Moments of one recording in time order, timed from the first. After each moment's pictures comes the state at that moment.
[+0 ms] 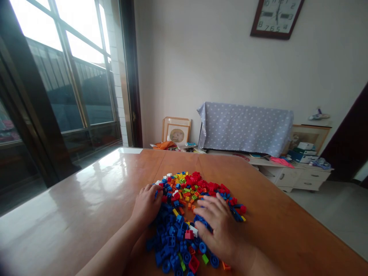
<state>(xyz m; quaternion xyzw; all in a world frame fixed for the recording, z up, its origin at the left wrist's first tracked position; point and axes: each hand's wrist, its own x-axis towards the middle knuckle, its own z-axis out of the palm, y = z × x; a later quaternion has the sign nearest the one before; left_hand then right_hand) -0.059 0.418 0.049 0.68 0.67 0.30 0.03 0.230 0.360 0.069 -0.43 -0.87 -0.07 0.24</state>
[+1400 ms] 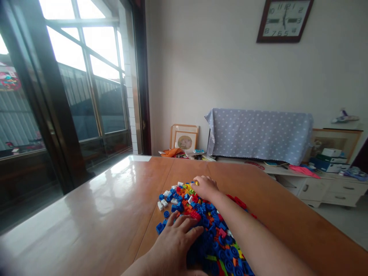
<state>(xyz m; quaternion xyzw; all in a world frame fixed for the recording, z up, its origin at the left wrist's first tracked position) -0.021 0.369 0.060 0.88 0.40 0.21 0.13 0.158 0.555 0.080 -0.60 -0.79 0.05 0.16</state>
